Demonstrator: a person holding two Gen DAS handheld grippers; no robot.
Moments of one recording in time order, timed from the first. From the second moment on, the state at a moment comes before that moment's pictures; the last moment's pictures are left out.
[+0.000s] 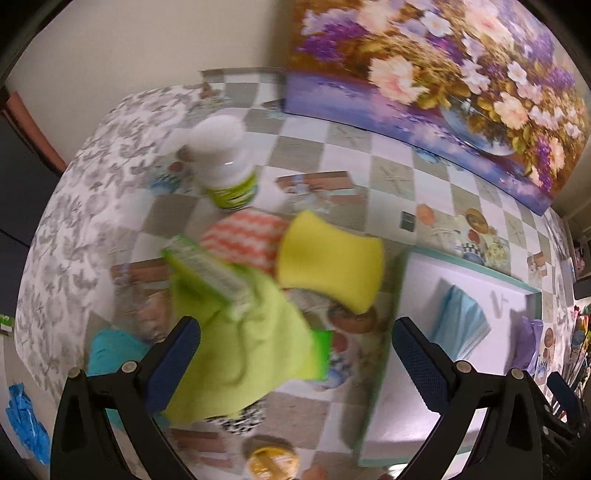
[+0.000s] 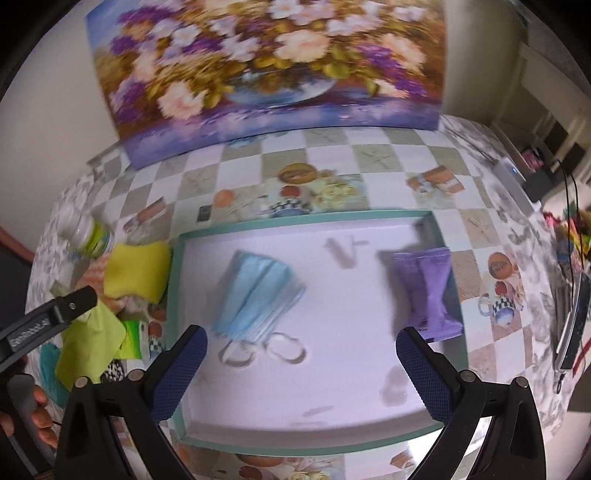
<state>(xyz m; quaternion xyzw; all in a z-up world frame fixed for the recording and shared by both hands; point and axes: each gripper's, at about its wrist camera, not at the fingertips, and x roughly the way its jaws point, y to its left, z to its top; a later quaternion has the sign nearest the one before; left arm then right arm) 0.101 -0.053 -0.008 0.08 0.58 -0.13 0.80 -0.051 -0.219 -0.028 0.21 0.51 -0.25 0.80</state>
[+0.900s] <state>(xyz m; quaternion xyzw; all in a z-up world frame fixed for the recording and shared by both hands) 0.131 0.075 -0.006 -0.03 0.59 -0.08 0.81 0.017 -0.113 -0.040 0.20 0.51 -0.13 0.83</state>
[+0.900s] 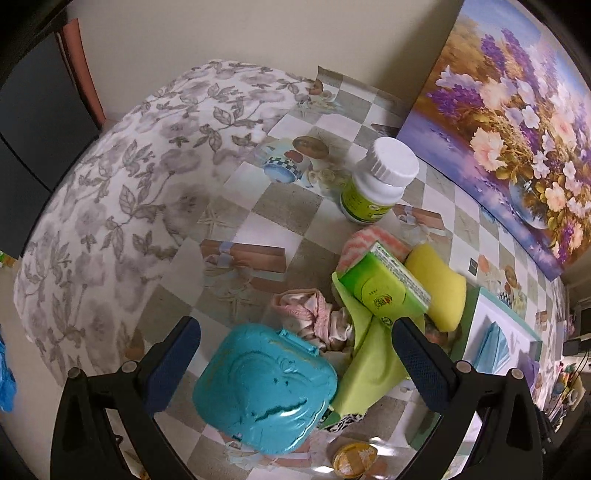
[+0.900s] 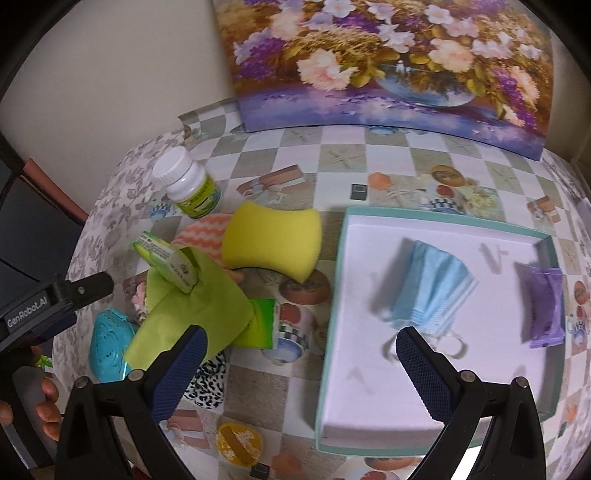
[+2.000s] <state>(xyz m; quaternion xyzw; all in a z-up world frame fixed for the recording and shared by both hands) 0.159 0.022 -0.015 -0.01 0.58 -0.13 0.80 0.053 -0.161 -0.037 0.19 0.53 -0.19 0.81</state>
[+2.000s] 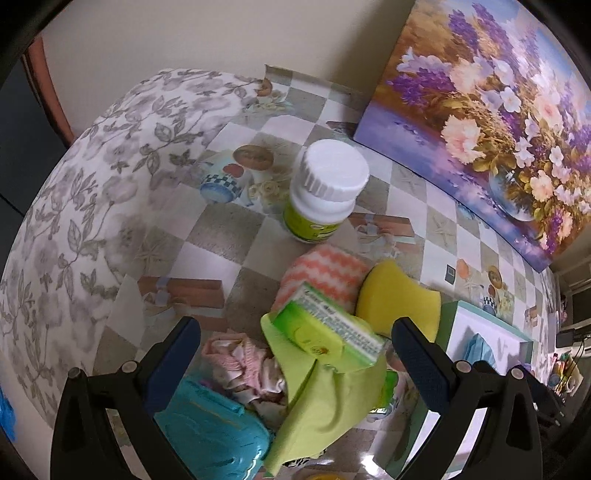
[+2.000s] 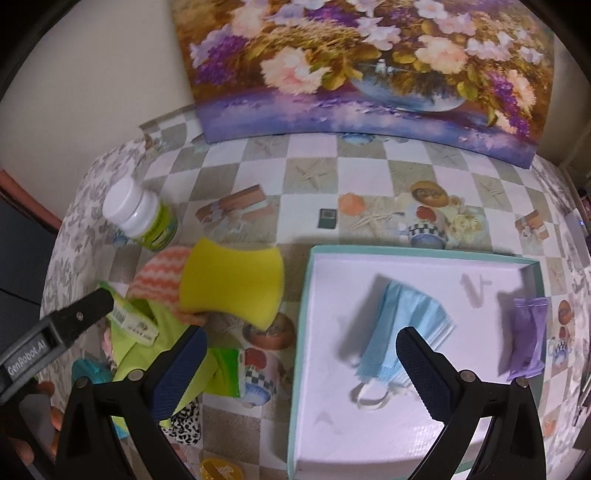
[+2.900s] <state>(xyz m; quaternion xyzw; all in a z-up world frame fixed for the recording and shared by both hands) 0.153 -0.009 -0.033 0.09 0.58 -0.16 0.79 0.042 -0.182 -0.049 0.22 0.54 -0.20 0.79</state>
